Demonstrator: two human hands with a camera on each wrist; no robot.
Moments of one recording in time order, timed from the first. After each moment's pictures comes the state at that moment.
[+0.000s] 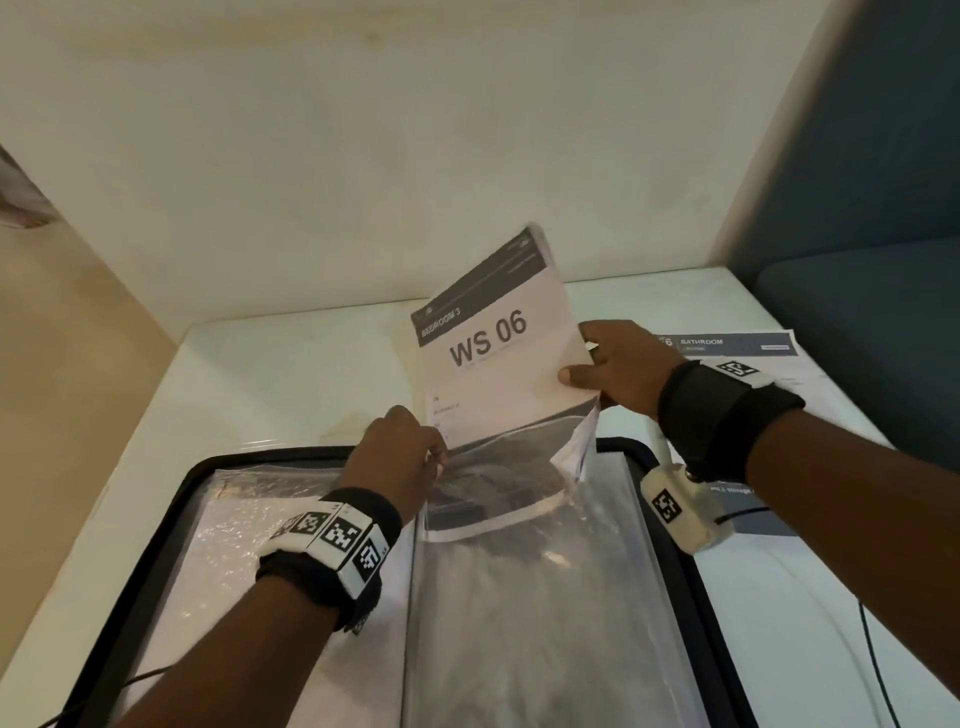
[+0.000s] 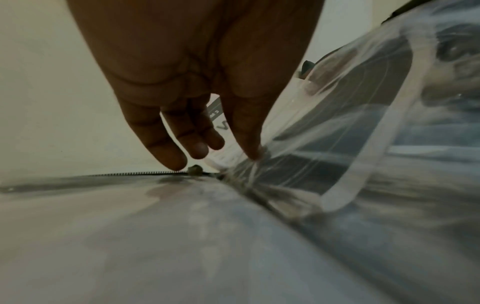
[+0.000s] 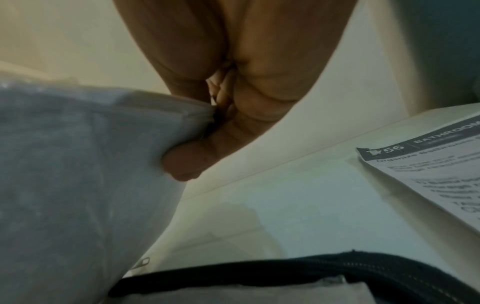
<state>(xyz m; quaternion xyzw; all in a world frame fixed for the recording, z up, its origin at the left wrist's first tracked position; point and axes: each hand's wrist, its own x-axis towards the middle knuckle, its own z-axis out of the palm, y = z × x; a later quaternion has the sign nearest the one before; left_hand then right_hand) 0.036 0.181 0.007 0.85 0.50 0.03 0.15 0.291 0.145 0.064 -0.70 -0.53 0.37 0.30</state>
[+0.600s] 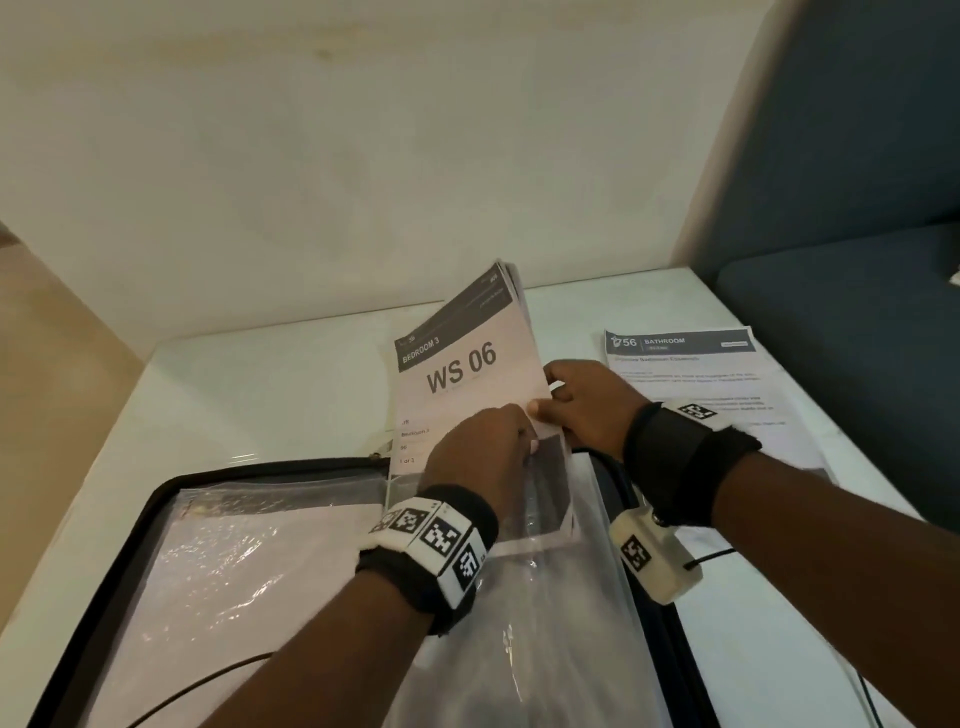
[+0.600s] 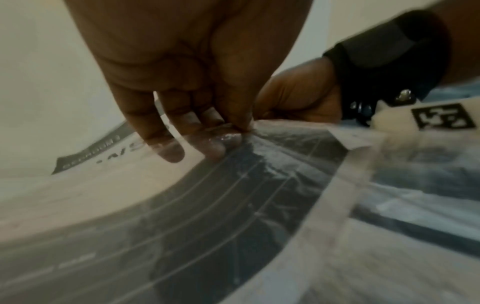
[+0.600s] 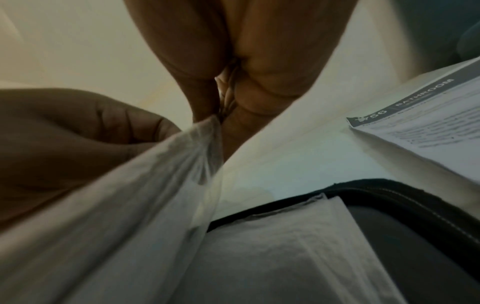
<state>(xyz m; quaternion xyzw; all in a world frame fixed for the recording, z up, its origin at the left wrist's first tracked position) 0.139 0.131 0.035 0.87 0.44 0.10 0.20 0.288 0.119 0.043 -0.70 -0.51 0.38 0.33</state>
